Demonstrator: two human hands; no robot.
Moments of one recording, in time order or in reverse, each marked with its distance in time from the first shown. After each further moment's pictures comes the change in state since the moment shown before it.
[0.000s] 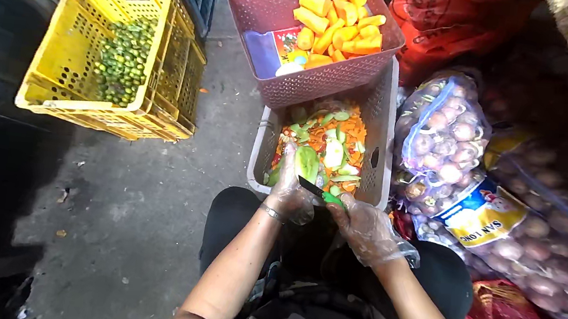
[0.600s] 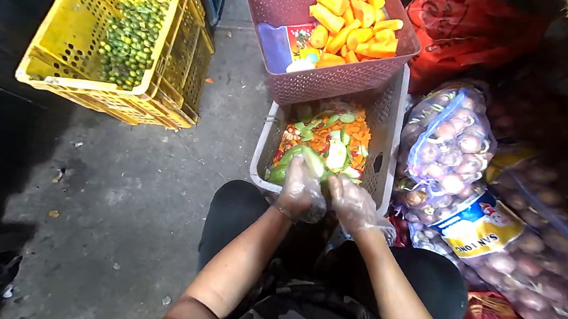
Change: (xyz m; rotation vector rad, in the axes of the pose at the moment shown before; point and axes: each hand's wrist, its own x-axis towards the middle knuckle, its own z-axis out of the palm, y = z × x) left_hand 0.009 -0.020 0.004 -0.061 0.217 0.061; right_hand 0.055 -0.012 0.003 0.015 -0.220 0.284
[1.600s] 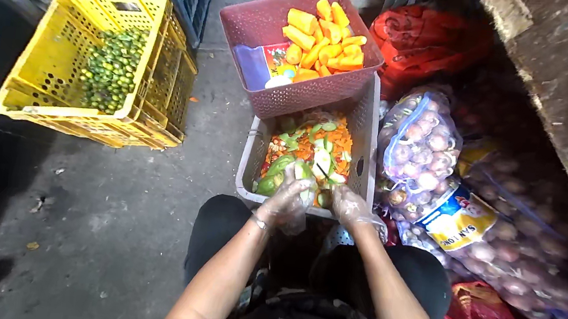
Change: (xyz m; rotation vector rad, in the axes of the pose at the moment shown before) left_hand -0.010 0.010 -0.008 0.346 -0.439 0.116; right_hand 0.031 0.044 0.007 0.074 -0.098 0.226
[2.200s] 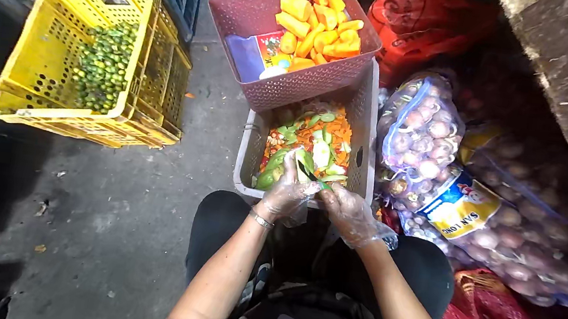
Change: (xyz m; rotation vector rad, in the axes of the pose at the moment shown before) left_hand -0.002 -0.004 0.005 0.060 -0.039 0.149; right_hand -0.058 0.006 0.009 0.178 0.293 -0.478
